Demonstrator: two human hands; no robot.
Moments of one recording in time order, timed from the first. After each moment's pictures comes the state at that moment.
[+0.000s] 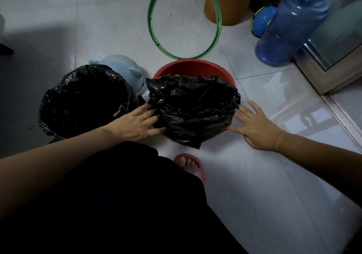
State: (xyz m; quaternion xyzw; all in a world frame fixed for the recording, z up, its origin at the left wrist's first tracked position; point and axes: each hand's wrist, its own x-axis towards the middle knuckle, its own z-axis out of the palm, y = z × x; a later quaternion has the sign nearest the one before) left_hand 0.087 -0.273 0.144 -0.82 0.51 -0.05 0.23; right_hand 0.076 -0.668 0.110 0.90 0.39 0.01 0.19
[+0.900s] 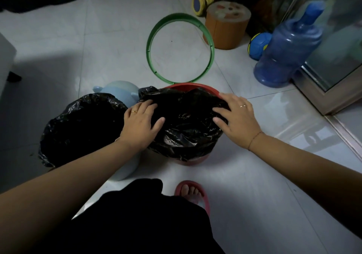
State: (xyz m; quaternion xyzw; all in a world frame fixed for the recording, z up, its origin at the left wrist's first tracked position) left_hand 0.135 -0.303 0.143 -0.98 0.09 -0.06 -0.16; right_hand 0.137 -0.596 0.152 0.98 0.18 0.09 -0.07
